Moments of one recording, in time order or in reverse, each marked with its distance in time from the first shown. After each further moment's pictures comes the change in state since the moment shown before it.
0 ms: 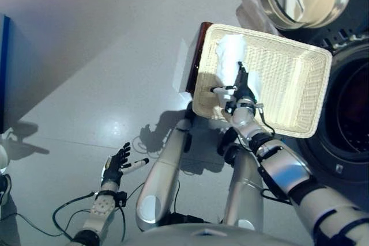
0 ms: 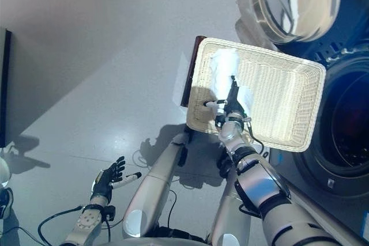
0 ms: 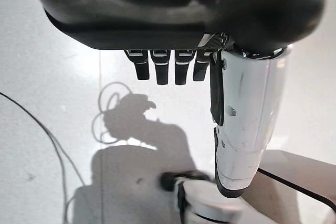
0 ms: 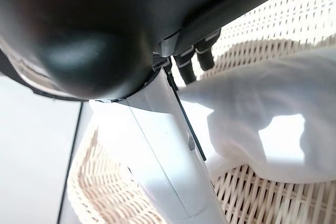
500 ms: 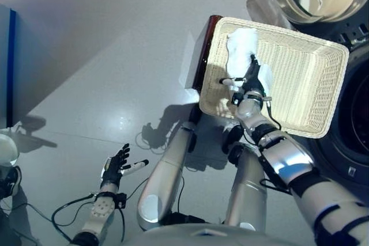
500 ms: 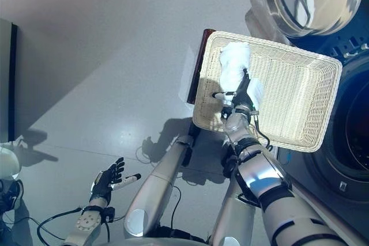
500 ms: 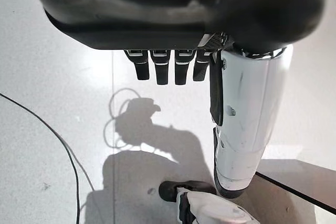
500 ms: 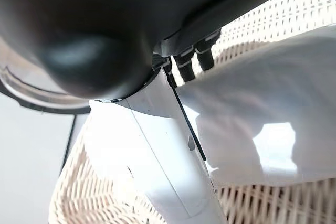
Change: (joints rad) left arm 0.006 0.011 -0.022 -0.031 -0.006 -0.003 0.017; right arm -0.097 -0.006 -0.034 0.092 0.019 0.027 -0.033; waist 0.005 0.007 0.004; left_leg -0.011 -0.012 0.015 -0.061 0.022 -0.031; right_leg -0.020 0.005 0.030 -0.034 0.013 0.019
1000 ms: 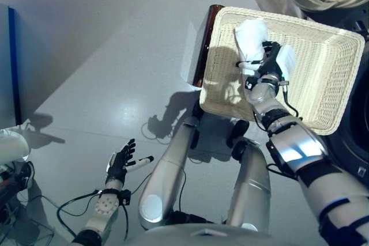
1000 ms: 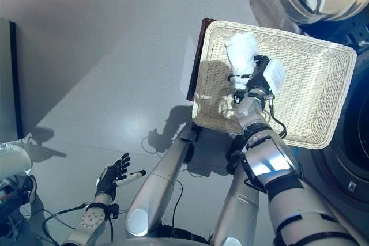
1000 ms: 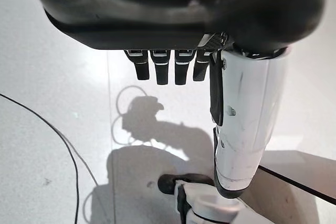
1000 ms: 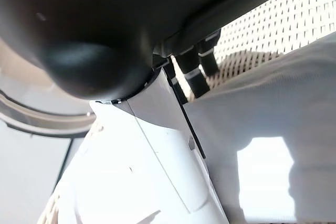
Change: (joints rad) left arm -0.004 -0.004 -0.027 -0.048 -0.020 -0.005 0.003; right arm -0.130 -0.072 0.009 0.057 -0.003 0.040 -0.047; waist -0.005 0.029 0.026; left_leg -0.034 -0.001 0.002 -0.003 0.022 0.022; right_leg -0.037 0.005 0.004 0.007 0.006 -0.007
